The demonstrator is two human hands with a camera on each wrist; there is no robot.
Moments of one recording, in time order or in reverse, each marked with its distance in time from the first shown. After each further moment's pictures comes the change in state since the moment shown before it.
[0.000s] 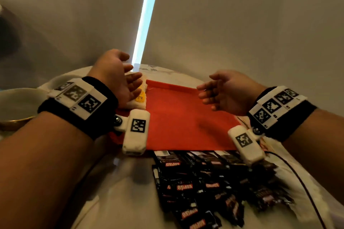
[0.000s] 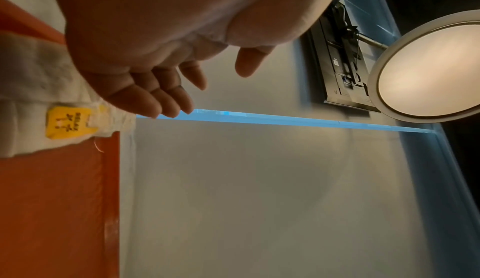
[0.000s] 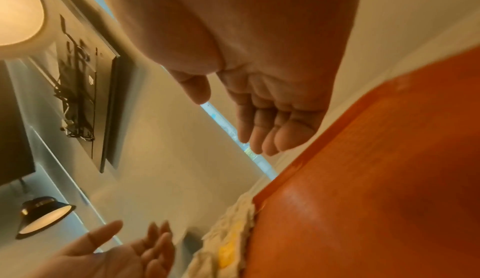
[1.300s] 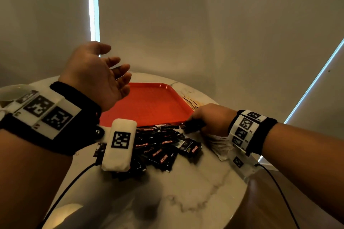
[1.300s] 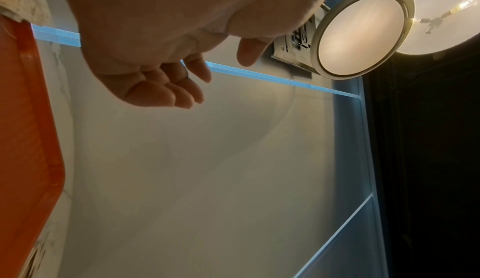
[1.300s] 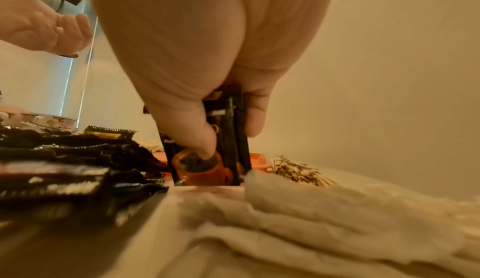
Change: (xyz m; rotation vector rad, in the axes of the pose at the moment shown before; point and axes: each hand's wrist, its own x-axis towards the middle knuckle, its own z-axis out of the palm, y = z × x) left_hand -0.130 -0.040 0.103 0.038 -0.236 0.108; right_hand -0.119 0.133 -0.091 -1.344 0.064 -0.308
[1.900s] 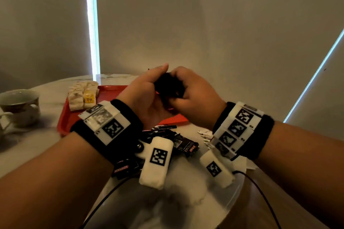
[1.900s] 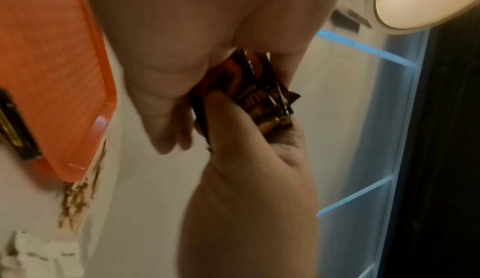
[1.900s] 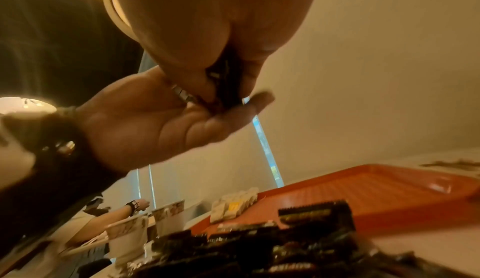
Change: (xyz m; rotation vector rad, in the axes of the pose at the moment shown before) left_hand -0.018 -0.058 0.065 -0.002 -0.407 -0.198; right_hand -0.020 -0.076 -0.050 0.621 0.705 -0.200
